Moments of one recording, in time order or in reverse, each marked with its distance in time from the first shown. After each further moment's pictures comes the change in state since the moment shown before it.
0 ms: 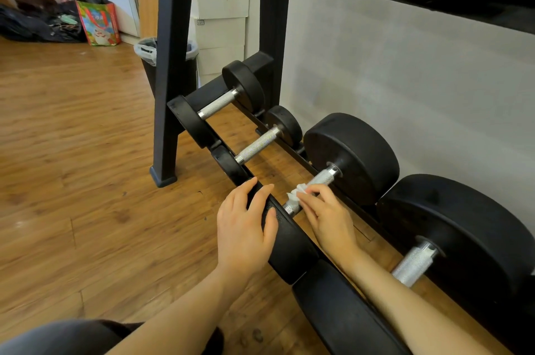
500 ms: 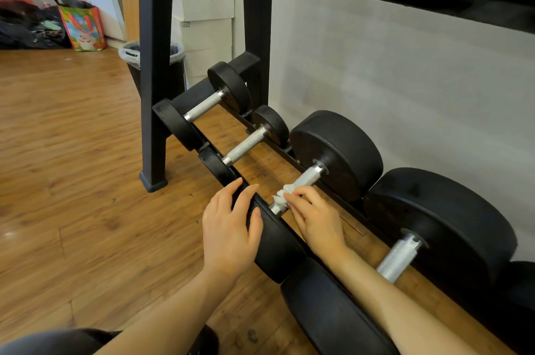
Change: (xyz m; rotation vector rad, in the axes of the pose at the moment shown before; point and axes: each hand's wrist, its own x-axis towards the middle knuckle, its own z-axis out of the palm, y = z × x) left_hand 0.001 0.002 -0.002 -0.020 0.008 0.012; right_hand -0.005 0.003 0.003 -0.032 0.058 -0.073
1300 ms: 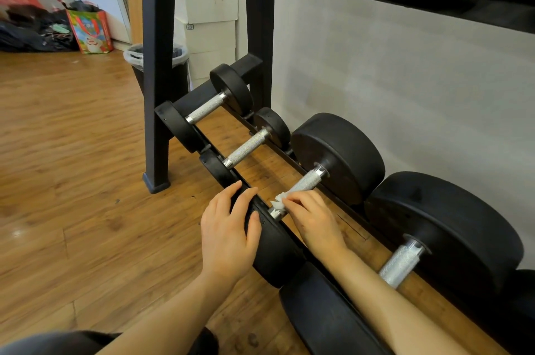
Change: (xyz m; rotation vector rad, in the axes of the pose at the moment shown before) left_hand 0.001 0.001 0.001 -0.008 0.001 -0.010; right_hand 0.004 -0.003 -0.004 0.010 -0.037 -0.082
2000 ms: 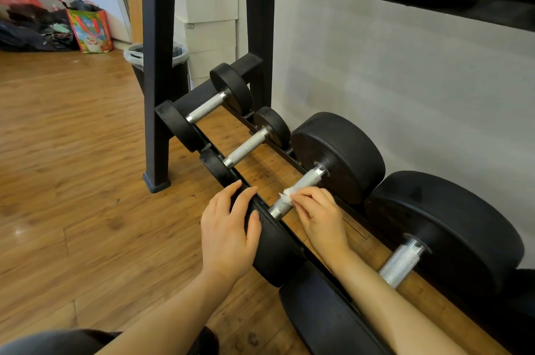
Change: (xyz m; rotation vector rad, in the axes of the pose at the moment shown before) left_hand -0.001 0.000 0.000 -0.002 0.003 -0.009; right_hand 0.001 0.007 0.002 0.017 0.165 0.110
